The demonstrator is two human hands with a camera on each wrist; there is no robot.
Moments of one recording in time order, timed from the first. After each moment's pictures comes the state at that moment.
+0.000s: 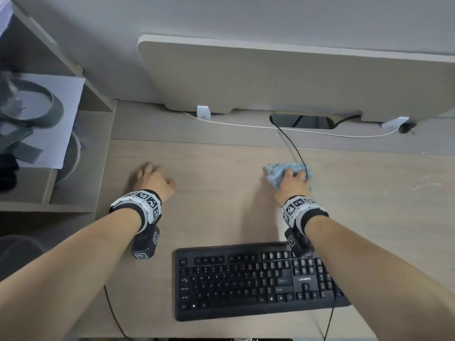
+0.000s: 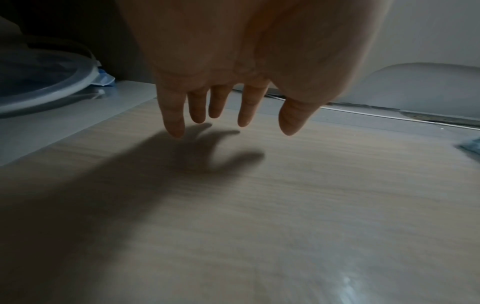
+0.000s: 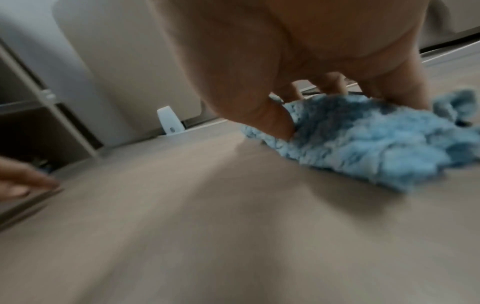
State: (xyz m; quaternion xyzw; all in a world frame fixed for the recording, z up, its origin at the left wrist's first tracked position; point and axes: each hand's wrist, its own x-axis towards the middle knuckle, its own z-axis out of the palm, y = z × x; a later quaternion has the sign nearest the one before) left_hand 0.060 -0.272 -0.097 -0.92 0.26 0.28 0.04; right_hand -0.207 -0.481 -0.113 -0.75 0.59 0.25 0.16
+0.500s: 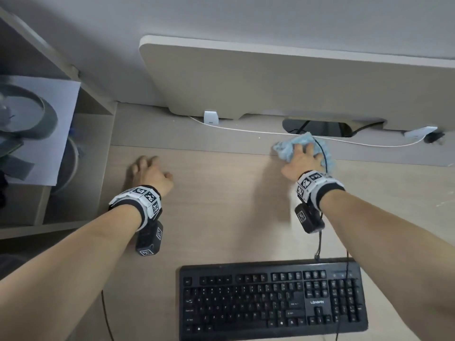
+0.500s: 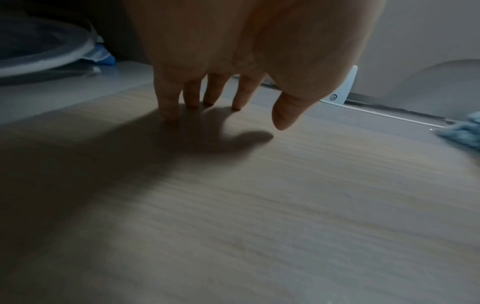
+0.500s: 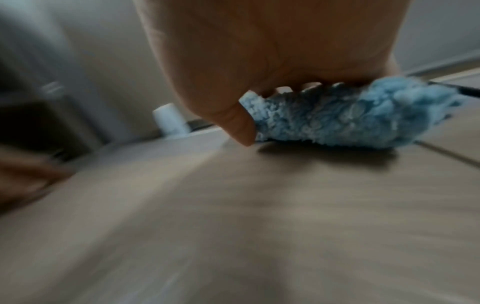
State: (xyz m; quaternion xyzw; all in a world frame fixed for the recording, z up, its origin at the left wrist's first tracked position) left_hand 0.101 -0.296 -0.115 -0.94 0.21 0.26 0.03; right_hand -0.150 -0.560 -0.117 -0.77 0.56 0.25 0.17
